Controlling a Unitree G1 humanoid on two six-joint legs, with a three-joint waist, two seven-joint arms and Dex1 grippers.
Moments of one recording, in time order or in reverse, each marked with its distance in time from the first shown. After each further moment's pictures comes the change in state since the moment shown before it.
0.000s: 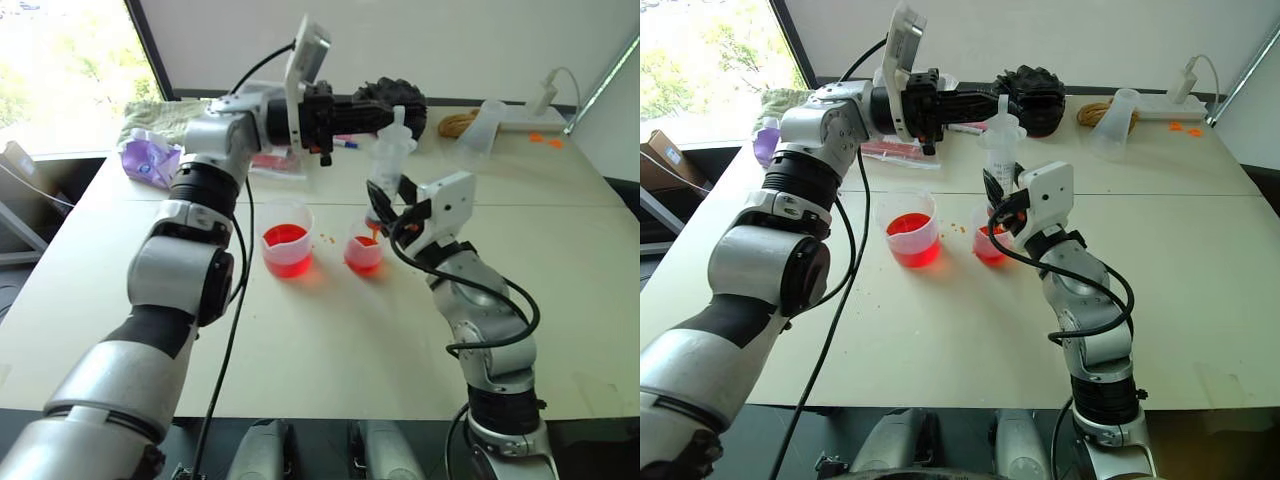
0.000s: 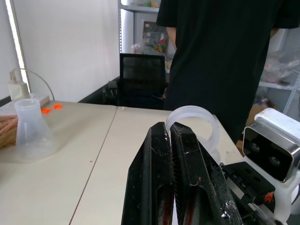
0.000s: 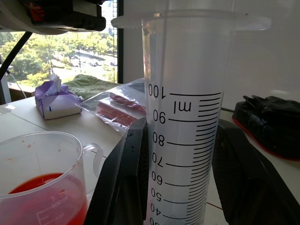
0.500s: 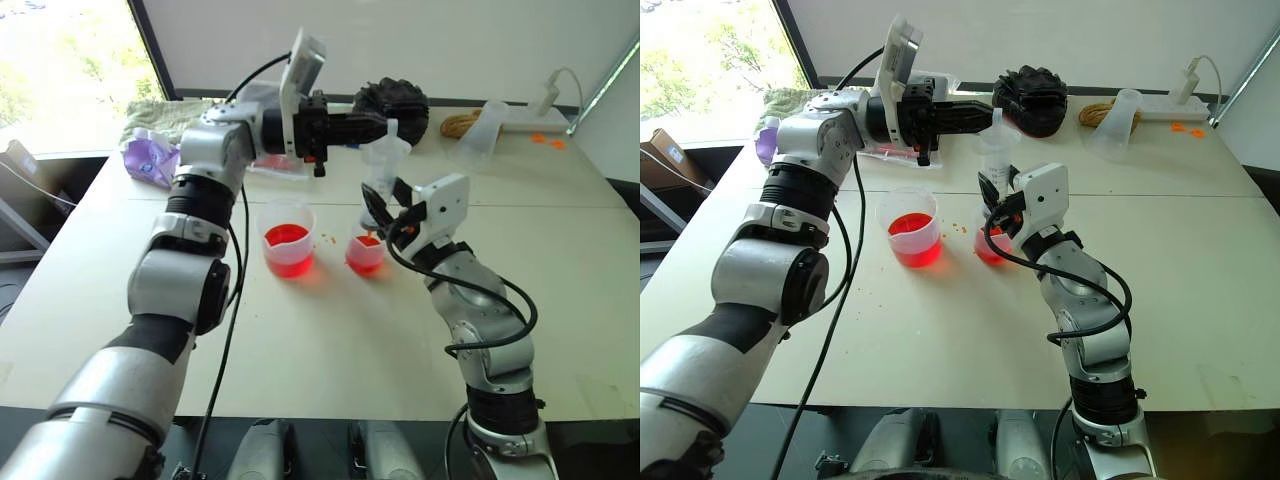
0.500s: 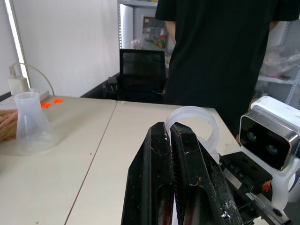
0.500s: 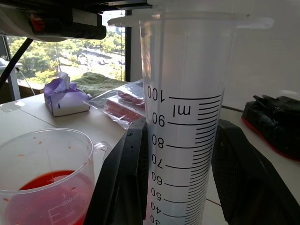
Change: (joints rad) left arm 0.071 0.001 -0.002 -0.111 0.011 0.042 -0.007; right arm 0.000 0.000 0.007 0.004 0.001 0.000 0.011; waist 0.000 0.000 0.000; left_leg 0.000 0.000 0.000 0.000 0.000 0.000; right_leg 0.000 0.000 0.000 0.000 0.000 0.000
